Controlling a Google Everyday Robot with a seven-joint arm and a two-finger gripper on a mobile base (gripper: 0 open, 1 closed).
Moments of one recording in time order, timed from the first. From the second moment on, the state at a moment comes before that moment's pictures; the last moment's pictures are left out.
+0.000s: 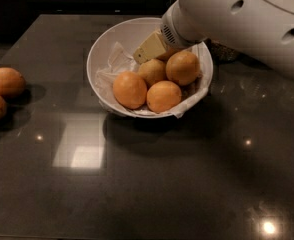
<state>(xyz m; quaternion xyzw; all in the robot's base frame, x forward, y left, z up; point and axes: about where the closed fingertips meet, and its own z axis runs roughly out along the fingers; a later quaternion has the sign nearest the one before) 0.618 -0.068 0.972 -0.28 0.85 -0.03 0.44</state>
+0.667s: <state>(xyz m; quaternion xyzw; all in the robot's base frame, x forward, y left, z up) 0.629 -0.060 0.973 -0.30 0.82 -0.04 0.48</state>
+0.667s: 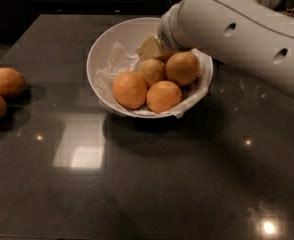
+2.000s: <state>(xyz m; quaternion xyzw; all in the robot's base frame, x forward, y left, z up) 0.638 -0.064 0.963 -0.29 0.83 -0.02 0.48</state>
